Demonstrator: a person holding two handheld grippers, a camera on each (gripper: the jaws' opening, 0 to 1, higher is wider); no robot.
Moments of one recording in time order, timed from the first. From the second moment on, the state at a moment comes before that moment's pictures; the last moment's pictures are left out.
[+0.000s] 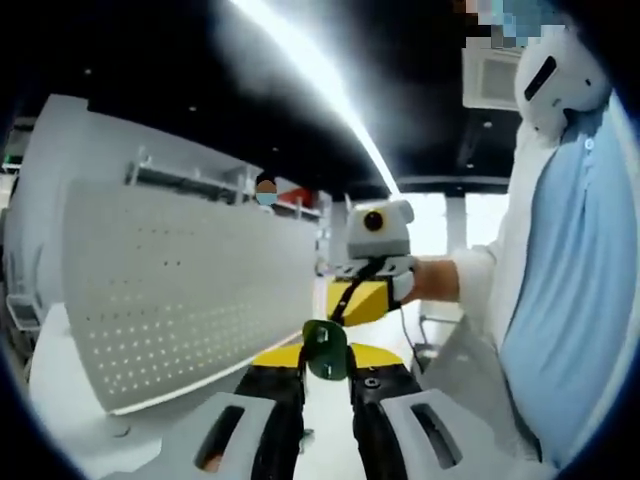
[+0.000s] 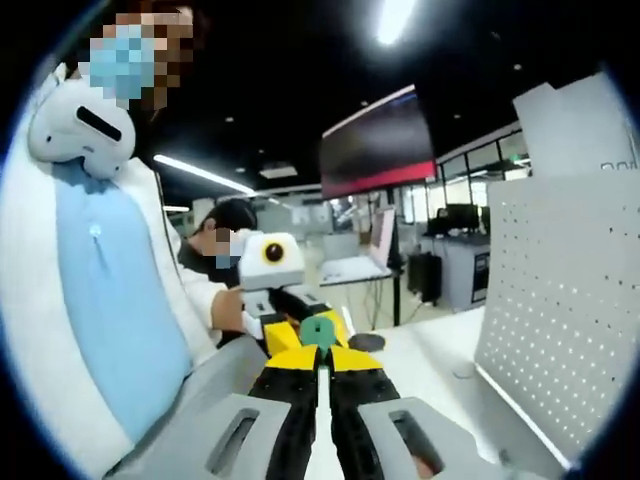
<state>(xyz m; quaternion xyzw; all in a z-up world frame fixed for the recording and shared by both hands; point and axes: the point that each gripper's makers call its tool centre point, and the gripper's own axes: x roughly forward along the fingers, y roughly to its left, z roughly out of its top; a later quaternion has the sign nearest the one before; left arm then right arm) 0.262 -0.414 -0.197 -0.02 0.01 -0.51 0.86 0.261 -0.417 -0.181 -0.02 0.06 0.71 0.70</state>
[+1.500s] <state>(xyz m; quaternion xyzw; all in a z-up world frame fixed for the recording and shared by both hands) 0.267 -0.423 -0.199 -0.02 0.02 -0.51 0.86 0.264 -0.413 -0.192 -0.02 0.13 0.70 0.71</state>
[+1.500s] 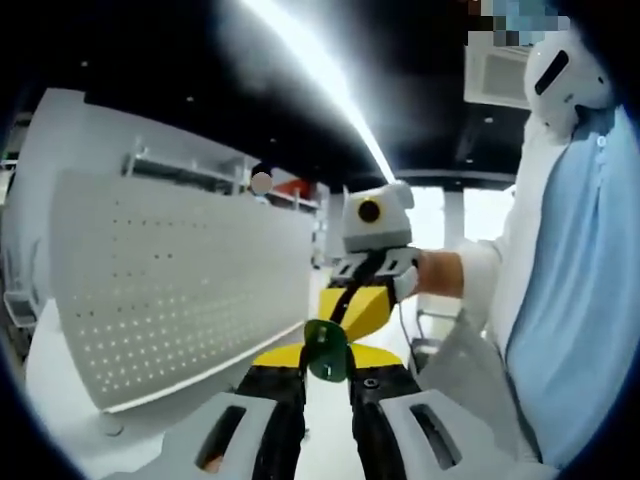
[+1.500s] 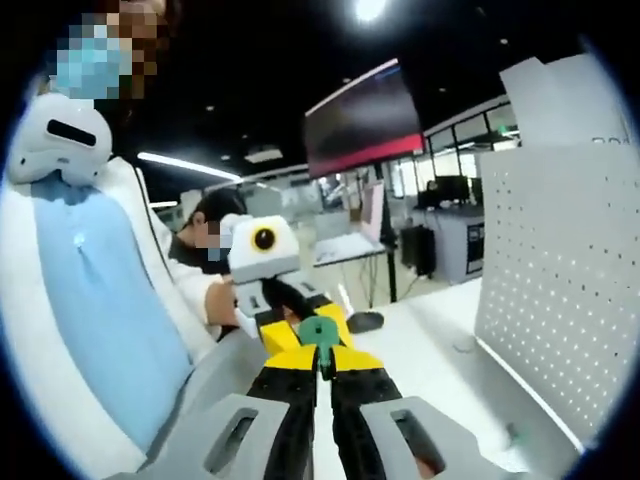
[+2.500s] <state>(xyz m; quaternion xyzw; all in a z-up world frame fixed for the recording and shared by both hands) 0.272 -0.422 -0.197 -0.03 0.03 -0.51 0.86 0.266 -0.421 -0.189 -0.12 0.09 0.69 0.71</state>
